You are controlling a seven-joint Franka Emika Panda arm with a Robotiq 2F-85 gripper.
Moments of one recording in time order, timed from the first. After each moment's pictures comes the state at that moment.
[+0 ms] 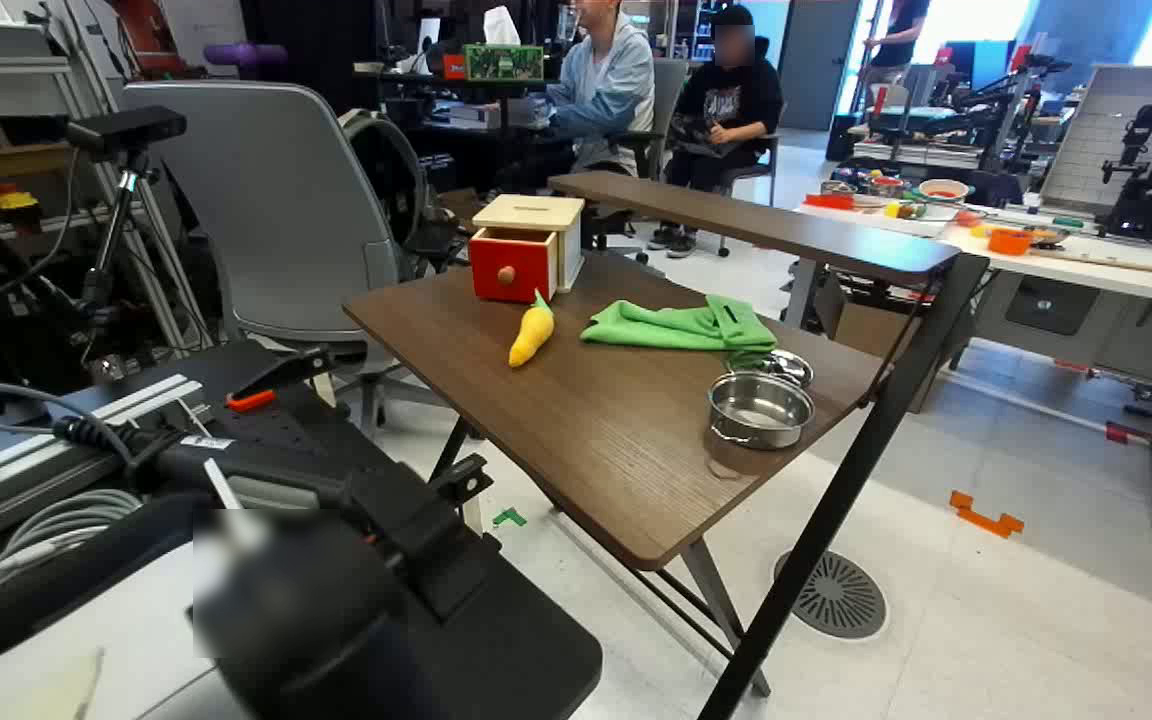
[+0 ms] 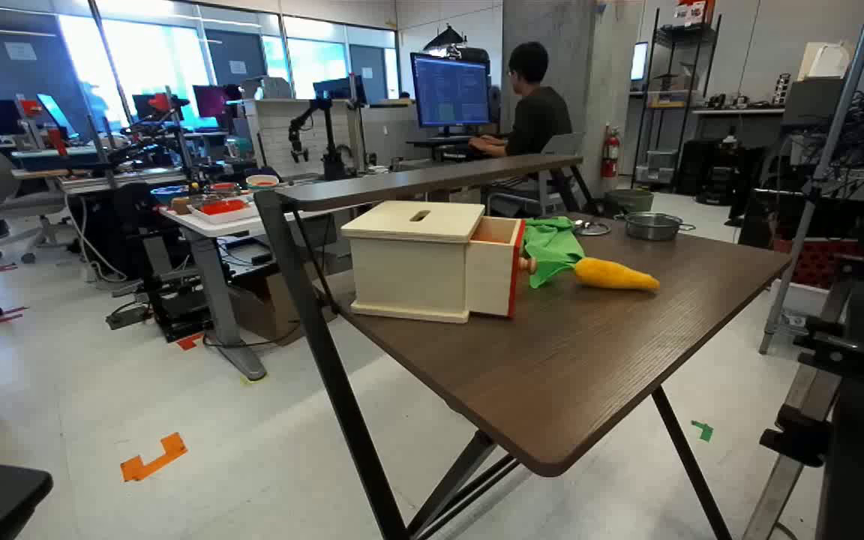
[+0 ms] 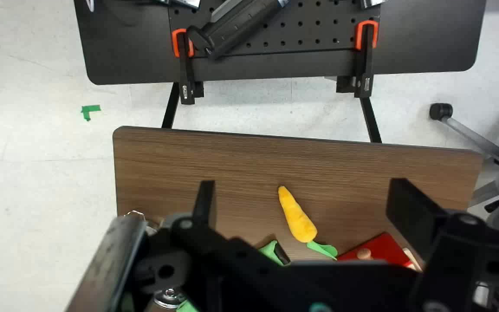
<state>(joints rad) -0.02 -0.59 0.02 -2.53 -0.02 1.92 -0.01</state>
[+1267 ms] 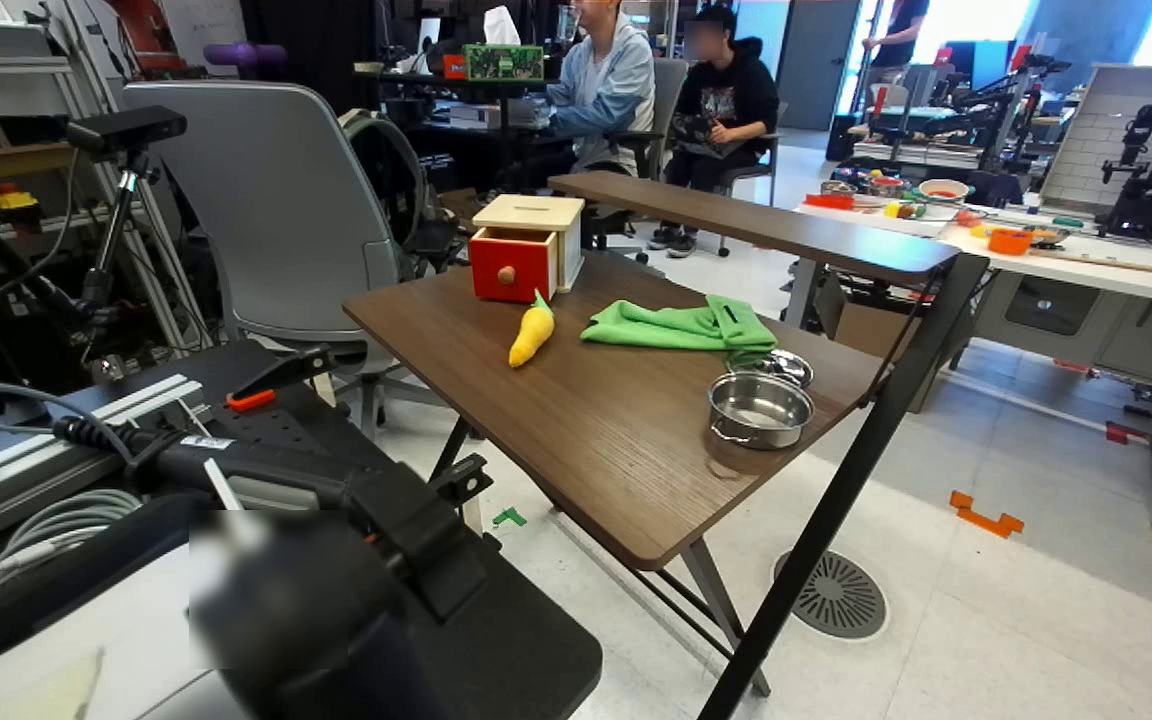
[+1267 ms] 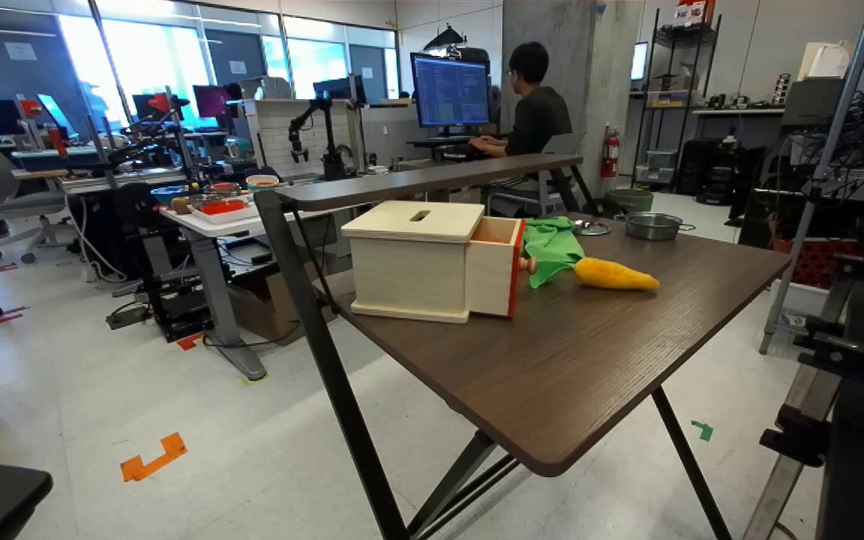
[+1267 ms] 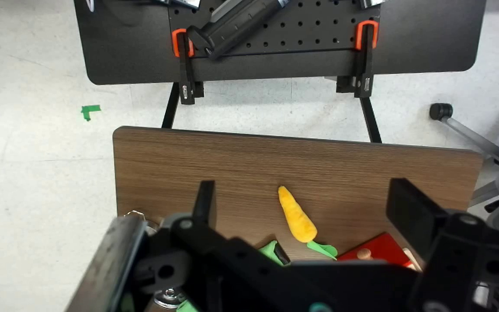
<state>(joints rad) -0.02 -0.59 0.02 -2.53 -0.02 1.92 -0.01</state>
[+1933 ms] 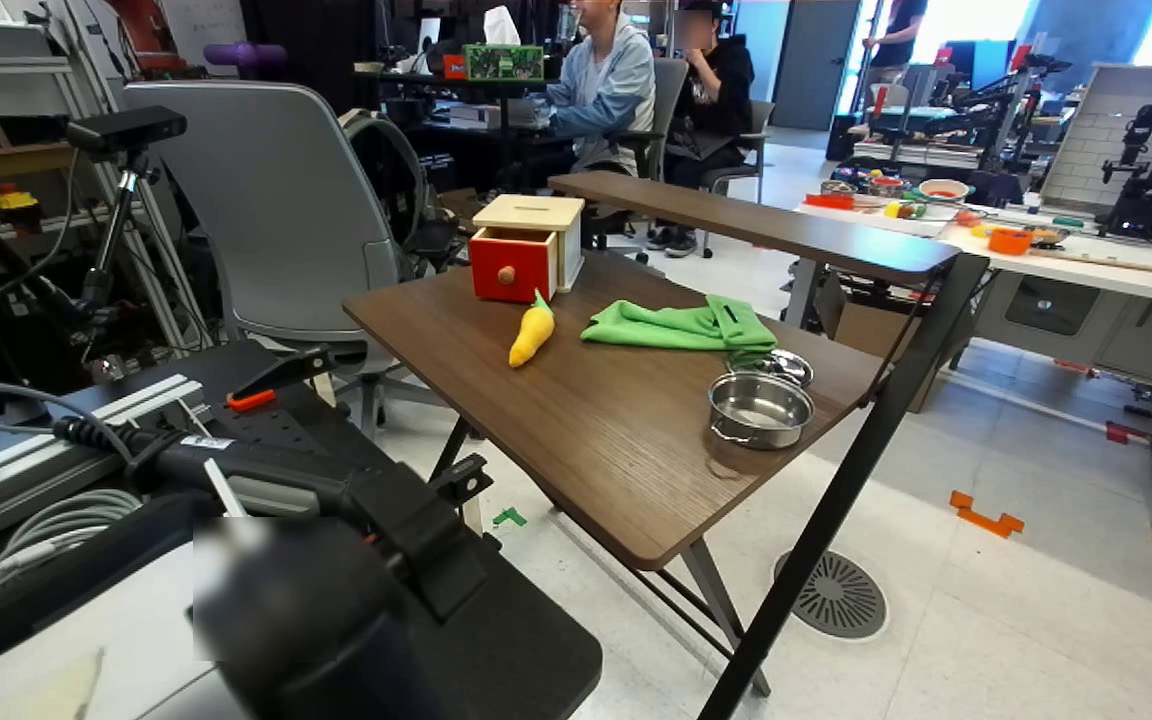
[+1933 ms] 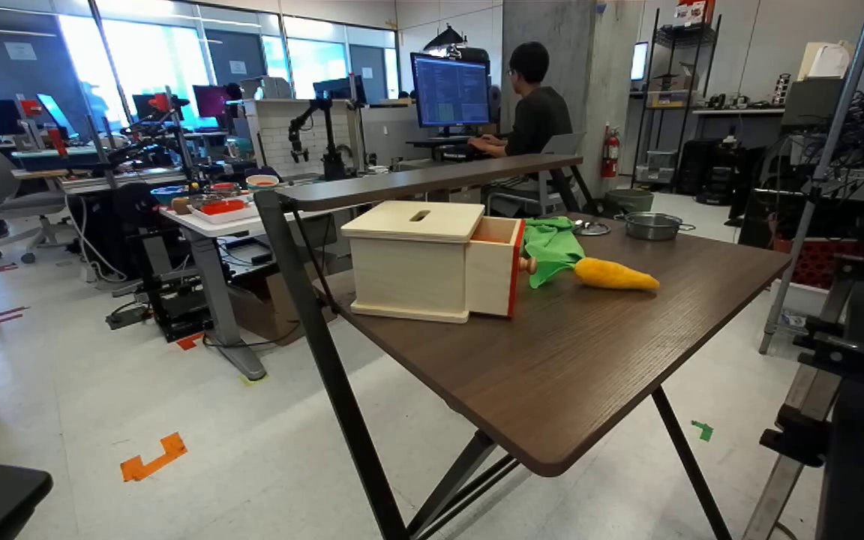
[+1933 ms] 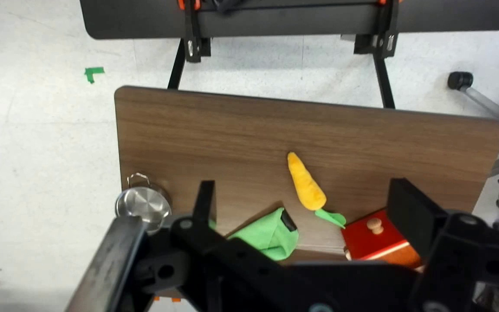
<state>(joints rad) -0.02 -0.55 0.02 -2.57 -0.05 2.11 -0.01</state>
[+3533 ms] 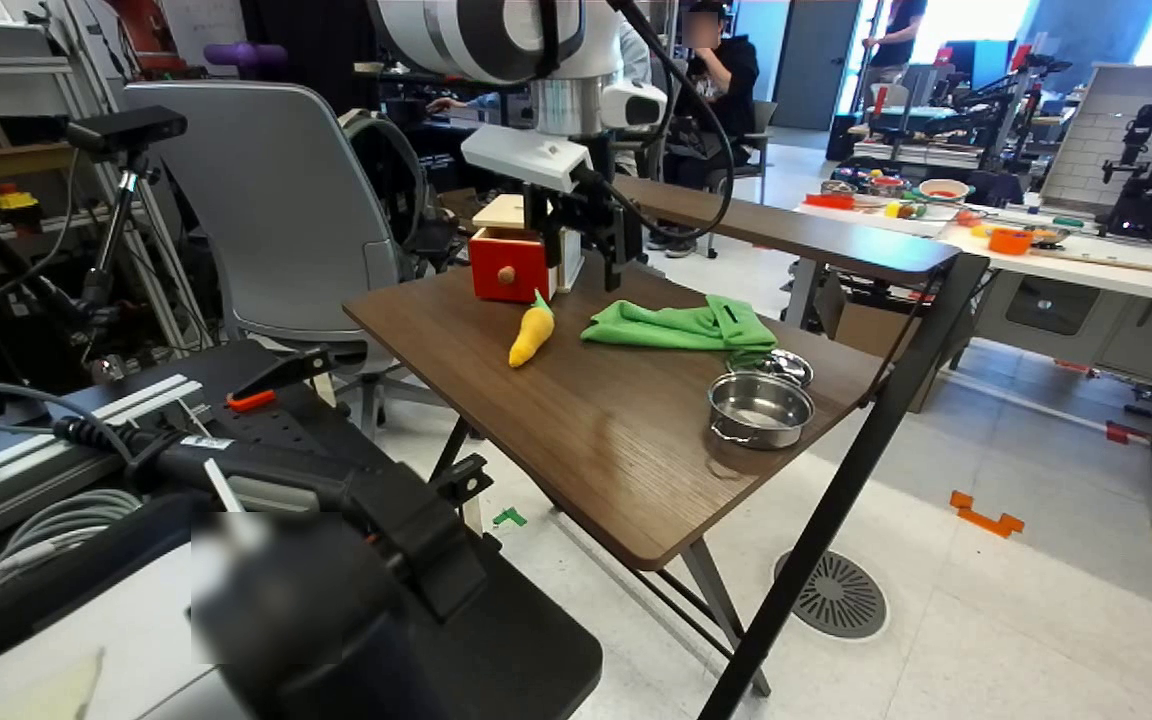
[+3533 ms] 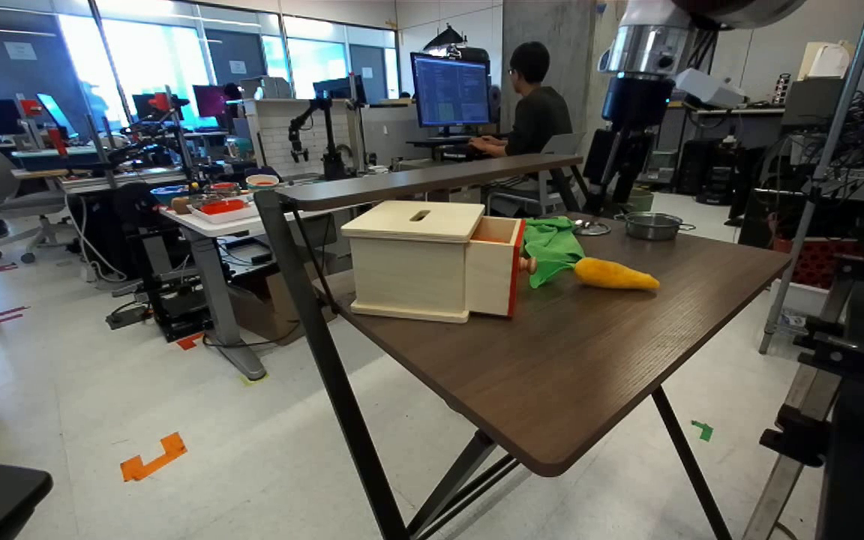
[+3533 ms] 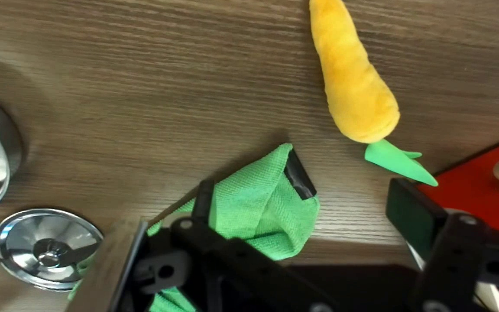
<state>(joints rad) -0.03 0.48 0.04 -2.10 0.05 2.72 -0.11</state>
